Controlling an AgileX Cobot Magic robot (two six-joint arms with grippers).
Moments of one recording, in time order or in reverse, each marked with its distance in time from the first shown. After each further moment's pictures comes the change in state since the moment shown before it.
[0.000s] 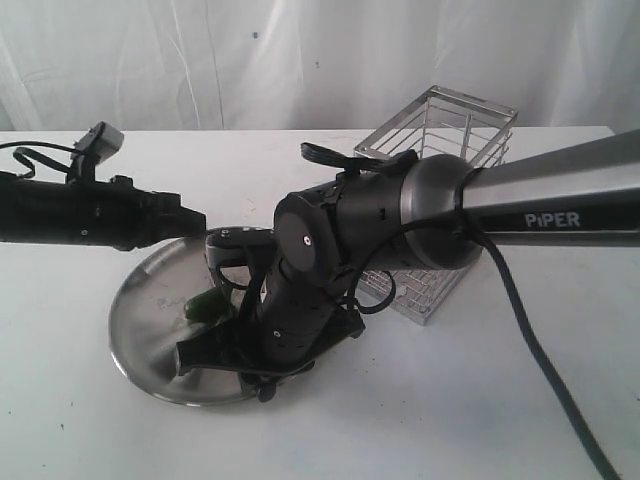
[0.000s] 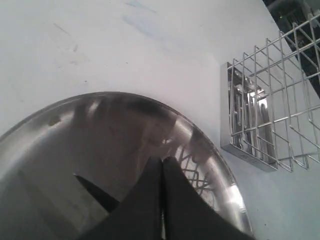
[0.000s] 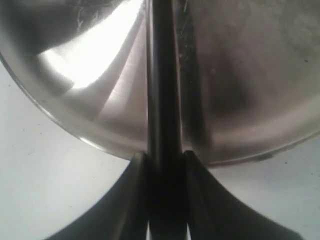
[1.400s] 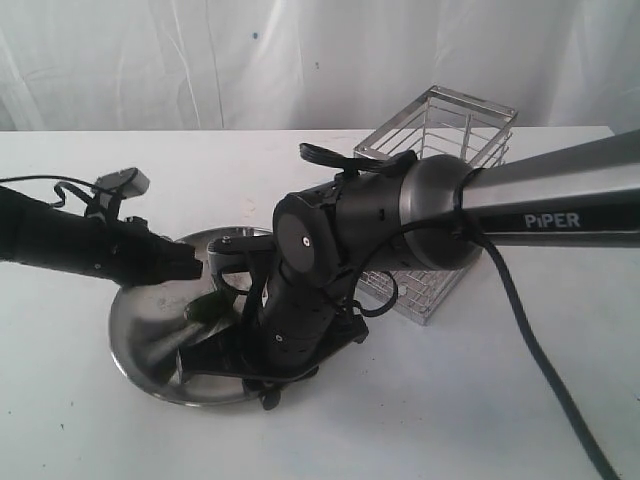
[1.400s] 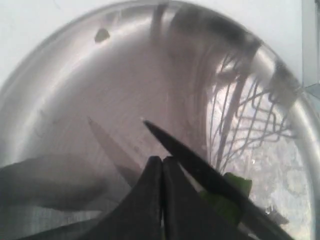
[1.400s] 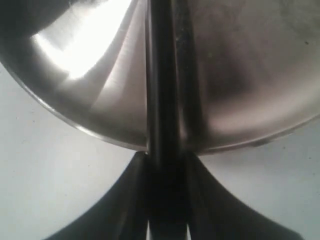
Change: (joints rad) left arm -0.045 0.072 -0.007 0.143 -0.167 -0.032; right arm 0.002 0.000 0.000 -0.004 0.034 0.004
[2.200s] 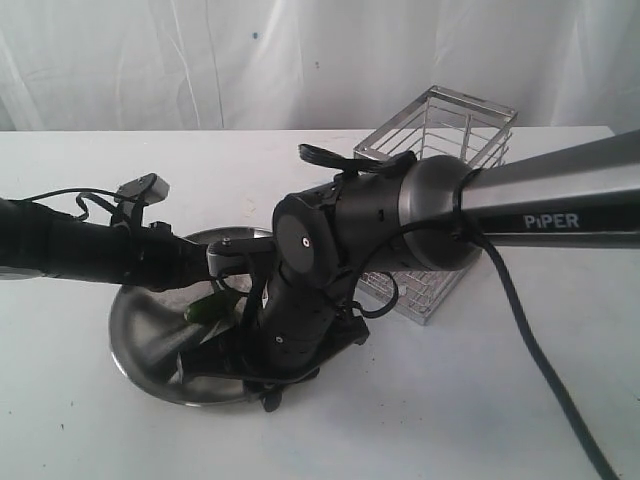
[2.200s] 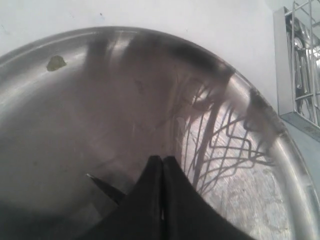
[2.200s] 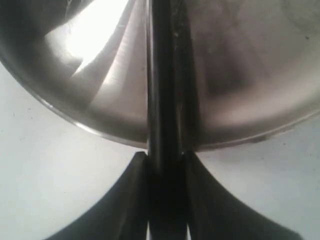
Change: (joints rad) left arm -0.055 0.081 -0.005 -0.221 0.038 0.147; right arm 0.000 0.000 0.000 0.000 0.007 0.000
